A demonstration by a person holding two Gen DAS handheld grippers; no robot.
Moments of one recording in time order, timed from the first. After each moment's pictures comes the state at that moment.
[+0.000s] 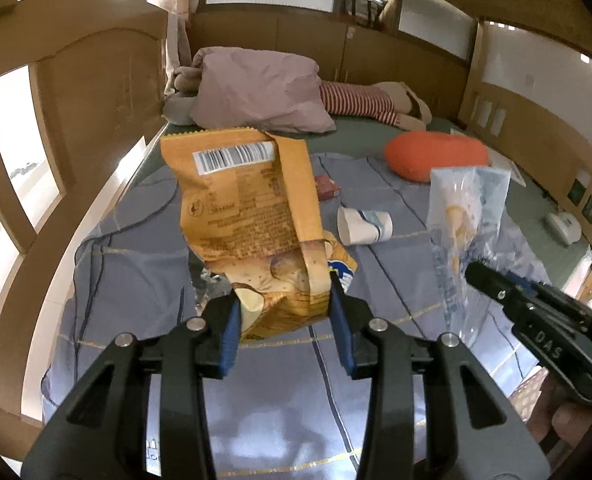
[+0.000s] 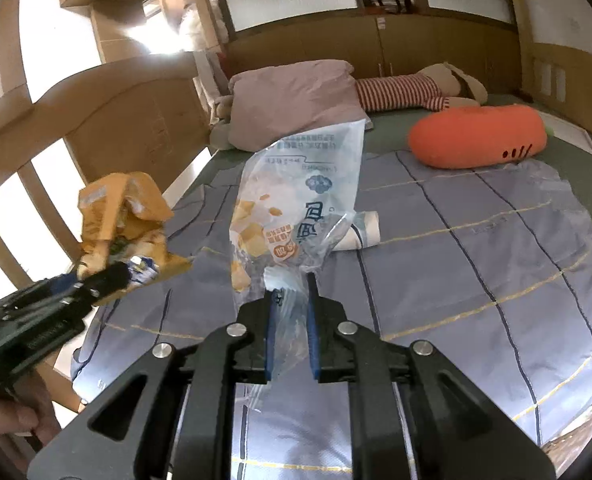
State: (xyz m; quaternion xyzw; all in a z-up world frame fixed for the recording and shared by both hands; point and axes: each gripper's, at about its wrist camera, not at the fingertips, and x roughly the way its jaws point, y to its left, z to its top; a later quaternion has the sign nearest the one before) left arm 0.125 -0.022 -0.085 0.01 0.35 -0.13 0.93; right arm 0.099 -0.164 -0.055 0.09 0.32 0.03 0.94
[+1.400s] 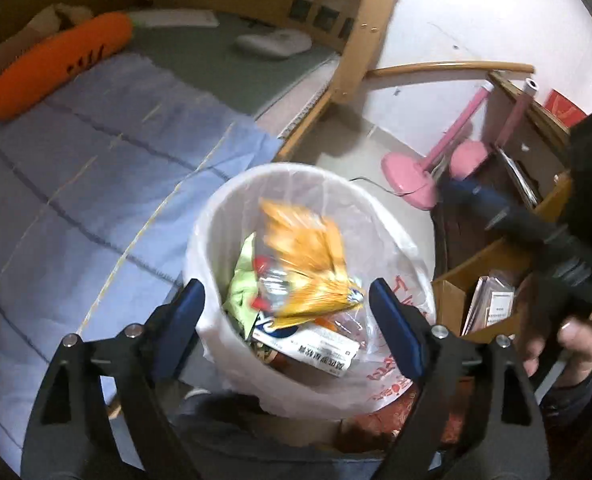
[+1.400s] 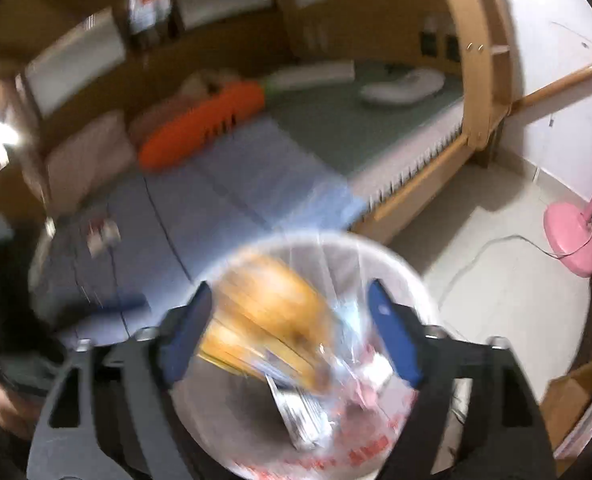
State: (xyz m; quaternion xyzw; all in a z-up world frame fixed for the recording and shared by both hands) left arm -0.055 -0.344 -0.109 0.15 0.45 -0.57 0.67; right arm -0.228 -0.418 -0.030 0.22 0.29 -0.29 0.89
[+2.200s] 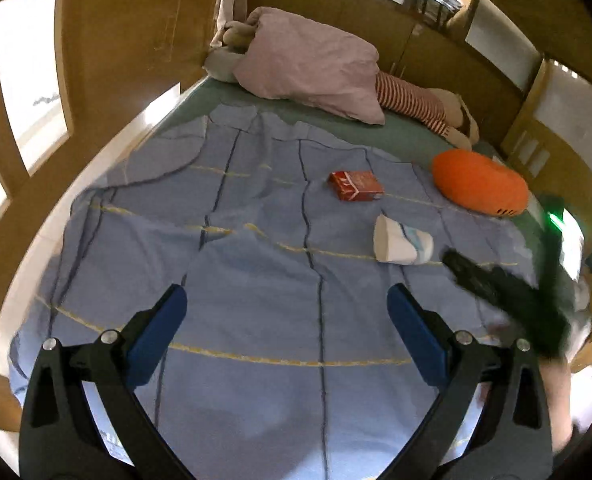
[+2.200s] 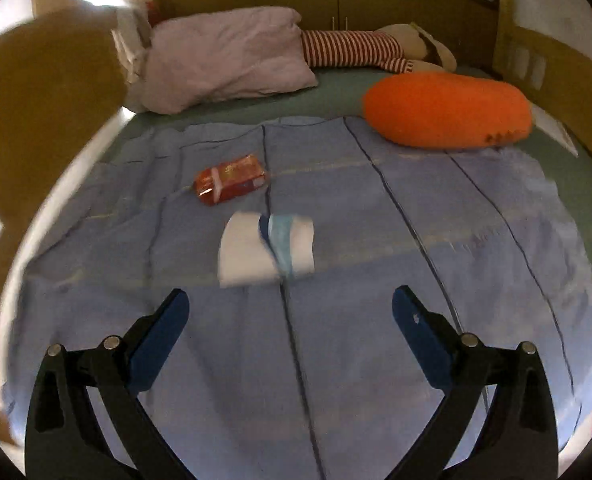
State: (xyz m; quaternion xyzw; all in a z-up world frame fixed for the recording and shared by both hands) left arm 0.214 -0.002 -0.109 -0.08 0.40 -0.06 0.91; right arm 0.280 -0.226 -0.129 0.04 0.42 -0.09 0.90
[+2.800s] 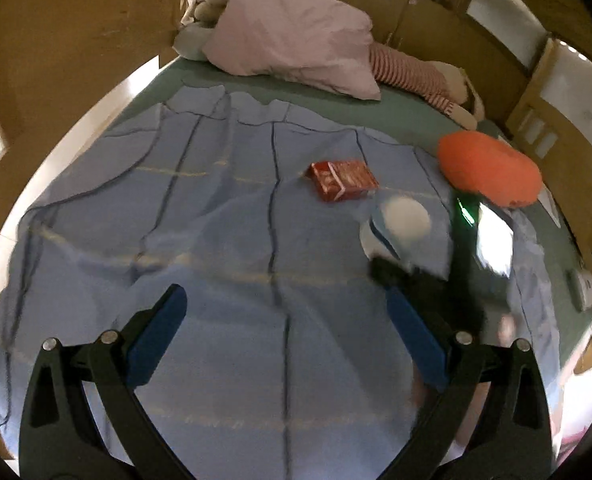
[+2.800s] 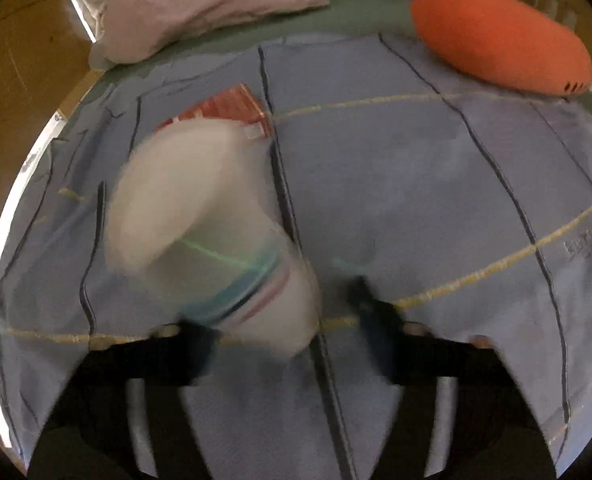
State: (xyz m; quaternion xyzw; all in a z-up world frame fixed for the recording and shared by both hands) left arm 0.304 -0.058 -0.137 -0.07 0.45 -0.06 0.89; right arm 0.373 -0.236 -0.210 0.10 0.51 -0.07 0.85
